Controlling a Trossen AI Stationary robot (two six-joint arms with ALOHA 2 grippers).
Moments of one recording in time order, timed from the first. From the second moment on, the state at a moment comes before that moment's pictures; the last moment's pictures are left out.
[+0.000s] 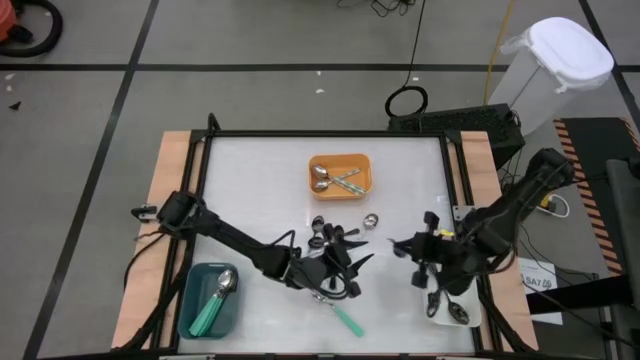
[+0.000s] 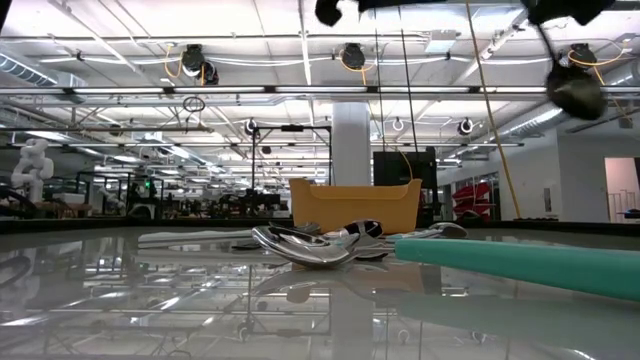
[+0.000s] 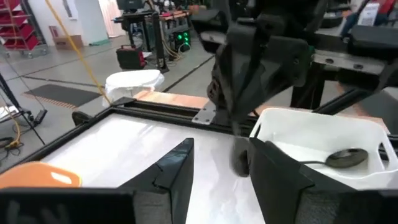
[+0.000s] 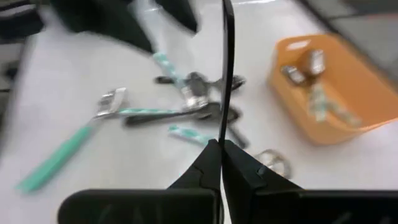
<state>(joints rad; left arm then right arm) -0.40 2.02 1.44 0.43 -0.78 -0.06 0.78 1.11 0.90 -0.79 0.80 0.76</state>
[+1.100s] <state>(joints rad) -0.42 2.04 1.74 -0.32 -0.70 -0.22 1.37 1.07 0.86 -1.14 0.76 1.77</state>
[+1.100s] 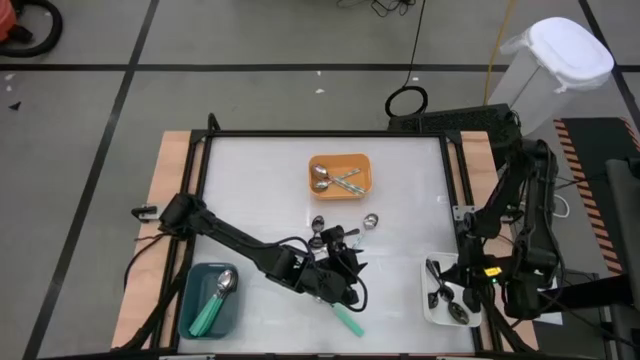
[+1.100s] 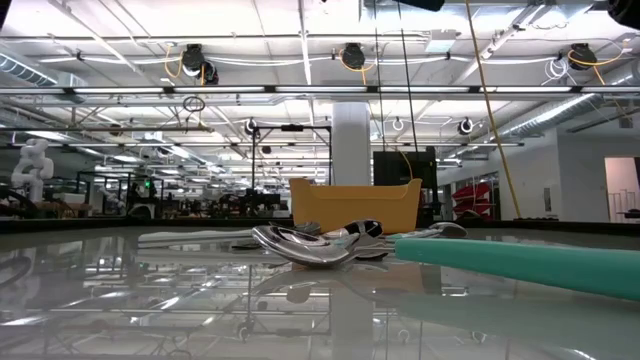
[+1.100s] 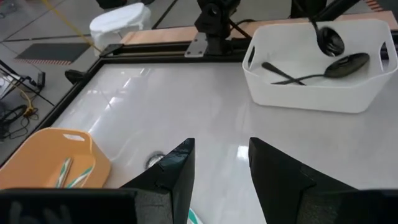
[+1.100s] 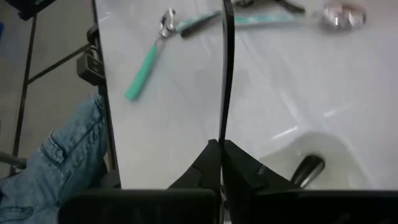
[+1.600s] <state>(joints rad) -0.38 2.04 1.74 -0.28 -0.66 -0.19 1.49 1.17 0.81 -1.13 0.69 2.06</state>
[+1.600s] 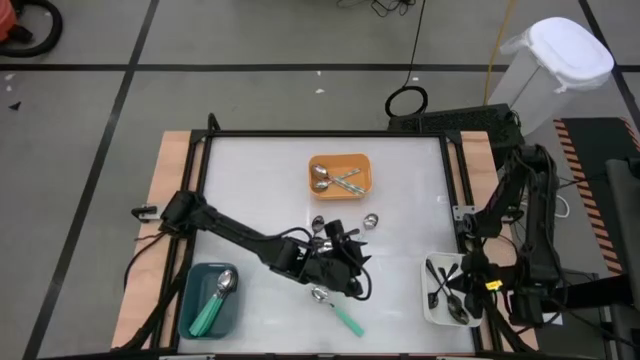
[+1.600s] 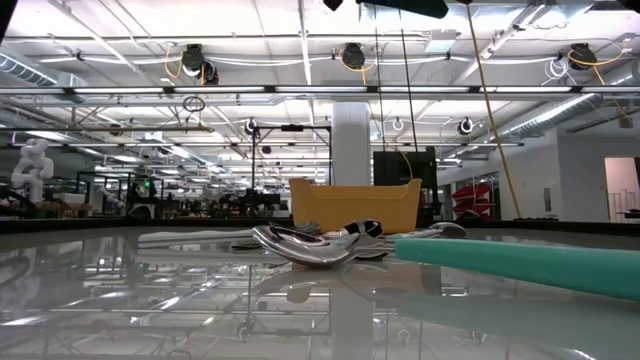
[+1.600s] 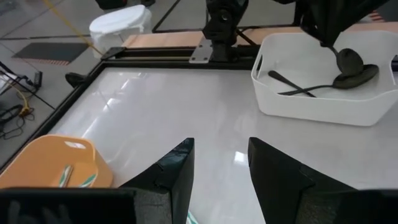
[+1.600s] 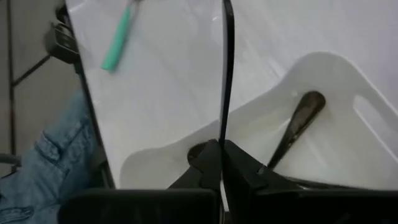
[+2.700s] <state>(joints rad) -0.37 2.04 1.74 -0.28 -0.63 -0.21 1.50 1.28 0.81 -1.23 0.49 2.13</state>
